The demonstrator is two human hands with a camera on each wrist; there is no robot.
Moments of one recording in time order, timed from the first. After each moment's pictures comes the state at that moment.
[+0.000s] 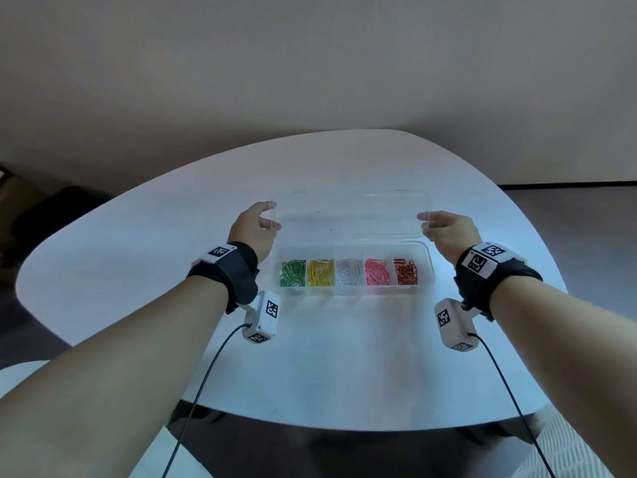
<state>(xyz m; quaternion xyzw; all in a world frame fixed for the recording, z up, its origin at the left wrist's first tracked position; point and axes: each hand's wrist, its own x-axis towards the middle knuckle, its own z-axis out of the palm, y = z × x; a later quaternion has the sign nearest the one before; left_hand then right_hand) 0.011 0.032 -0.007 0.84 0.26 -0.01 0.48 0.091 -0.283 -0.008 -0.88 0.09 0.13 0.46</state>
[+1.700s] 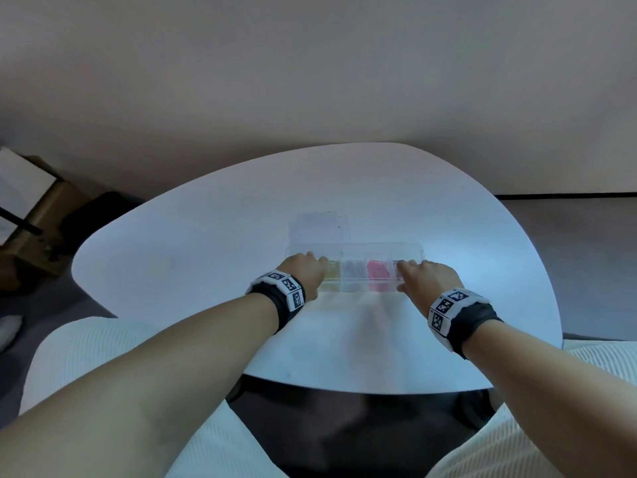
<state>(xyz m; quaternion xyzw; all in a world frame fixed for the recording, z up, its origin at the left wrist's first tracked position) -0.063 -0.042 0.020 0.96 -0.07 -0.24 -0.08 -0.022 -0.271 0.004 -0.95 -0.26 0.11 -0.12</state>
